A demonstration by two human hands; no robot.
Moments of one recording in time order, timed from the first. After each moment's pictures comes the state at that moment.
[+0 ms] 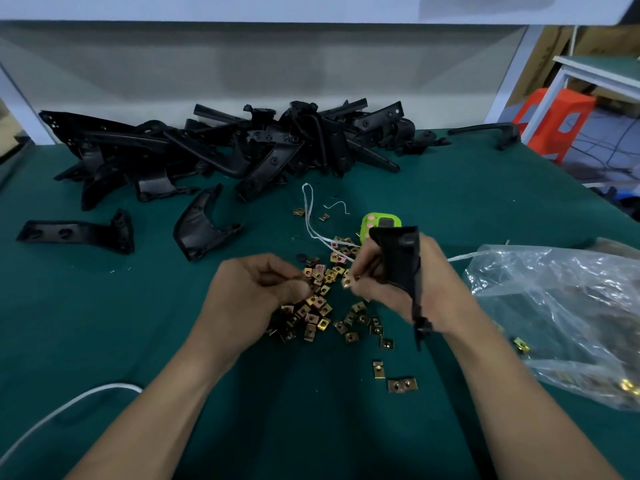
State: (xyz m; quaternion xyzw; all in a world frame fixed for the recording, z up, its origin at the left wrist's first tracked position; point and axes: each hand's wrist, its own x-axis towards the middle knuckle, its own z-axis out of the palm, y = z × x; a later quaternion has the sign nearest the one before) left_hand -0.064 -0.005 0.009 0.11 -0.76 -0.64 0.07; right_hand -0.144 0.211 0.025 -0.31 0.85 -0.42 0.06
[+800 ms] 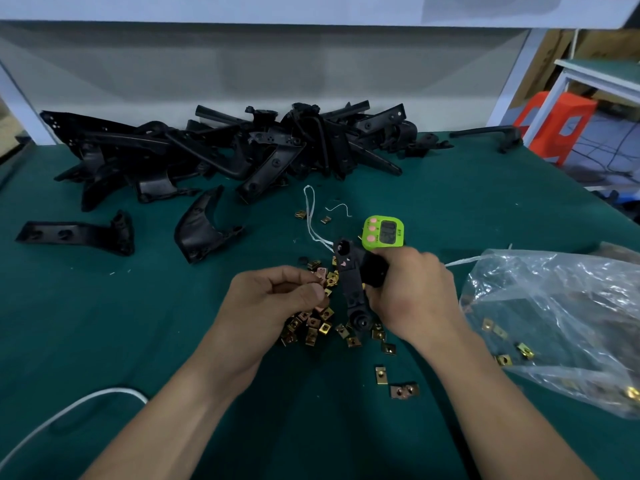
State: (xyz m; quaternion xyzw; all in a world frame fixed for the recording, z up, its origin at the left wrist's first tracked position) left_hand -0.054 0.014 0.016 0.11 -0.66 -0.74 0.04; right_hand -0.144 0.194 0.000 -0.16 0.96 -0.17 -0.14
